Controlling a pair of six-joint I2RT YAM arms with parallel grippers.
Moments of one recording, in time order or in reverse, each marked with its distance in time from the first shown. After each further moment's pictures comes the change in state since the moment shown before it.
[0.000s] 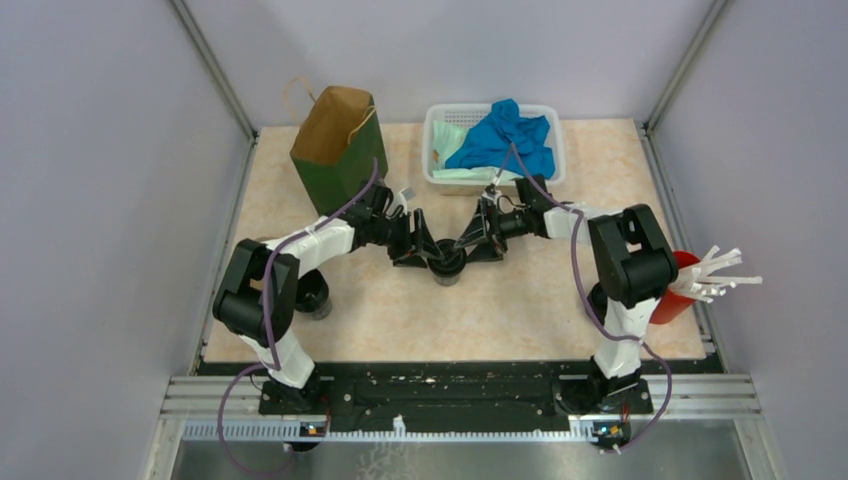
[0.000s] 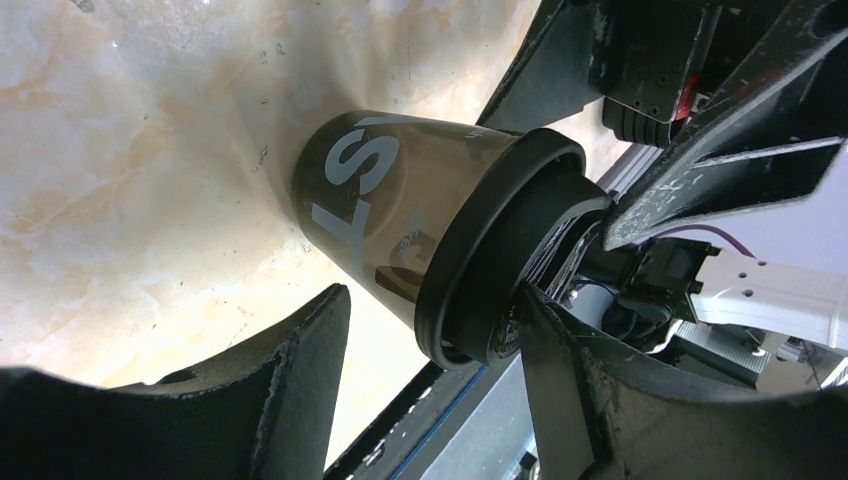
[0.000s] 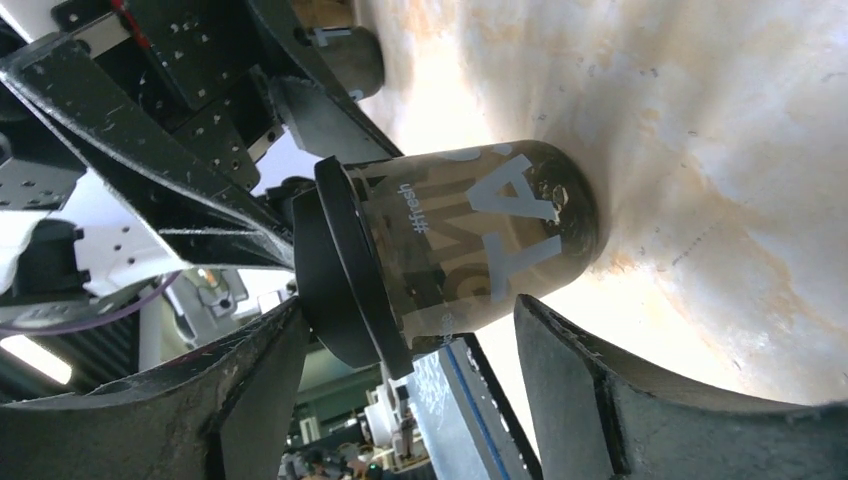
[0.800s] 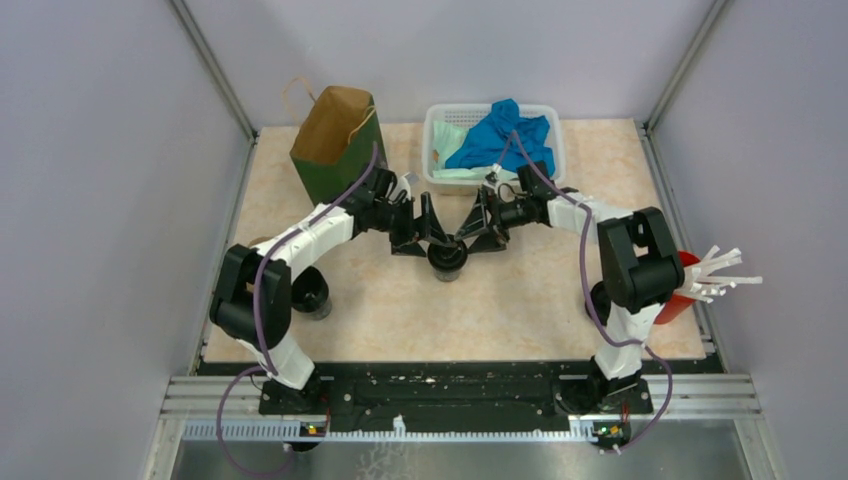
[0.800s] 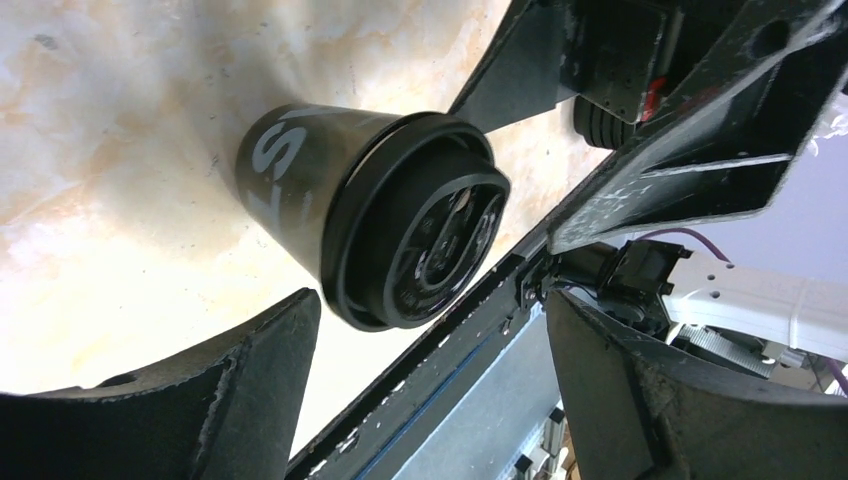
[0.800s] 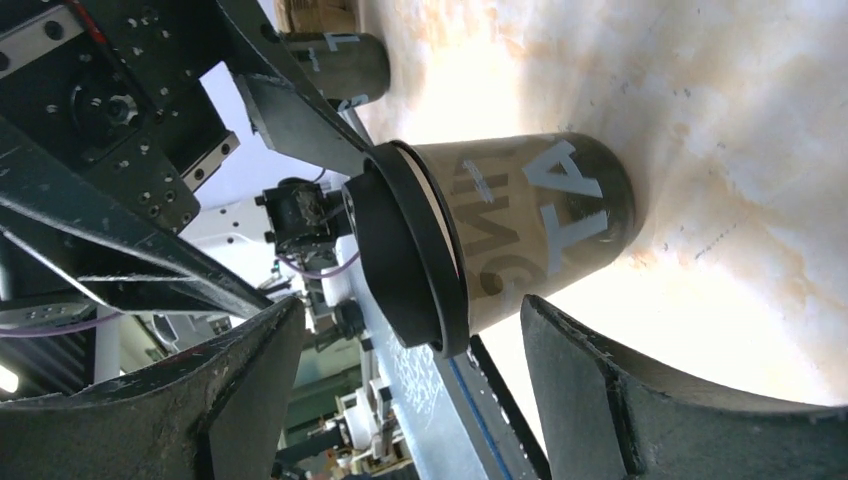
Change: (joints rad) left arm -0.025 -0.035 0.161 -0.168 -0.035 0.002; right arm -0.001 -0.056 0.098 -0.210 0.053 -0.105
